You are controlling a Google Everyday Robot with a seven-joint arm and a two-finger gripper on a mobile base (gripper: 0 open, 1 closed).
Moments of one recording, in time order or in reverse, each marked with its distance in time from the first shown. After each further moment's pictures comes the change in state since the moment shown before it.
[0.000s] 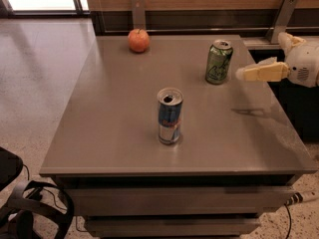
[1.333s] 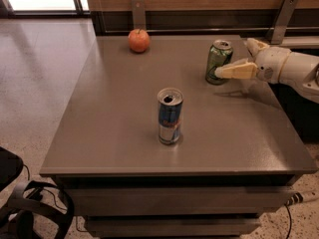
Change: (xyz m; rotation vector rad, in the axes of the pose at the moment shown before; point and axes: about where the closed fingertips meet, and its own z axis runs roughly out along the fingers) arm 0.029 -0.014 0.088 -0.123 -0.090 0.057
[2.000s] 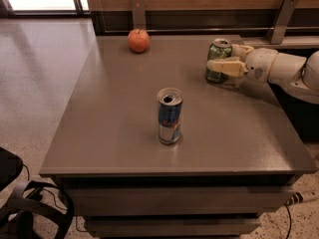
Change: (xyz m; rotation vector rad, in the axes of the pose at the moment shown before) arm 0.009 0.006 0.029 -0.072 -0.024 0.033
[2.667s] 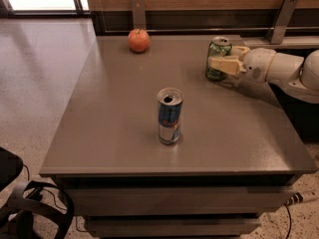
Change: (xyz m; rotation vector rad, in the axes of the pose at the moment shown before) arm -0.001 0.004 0.006 -0.010 -0.001 0.000
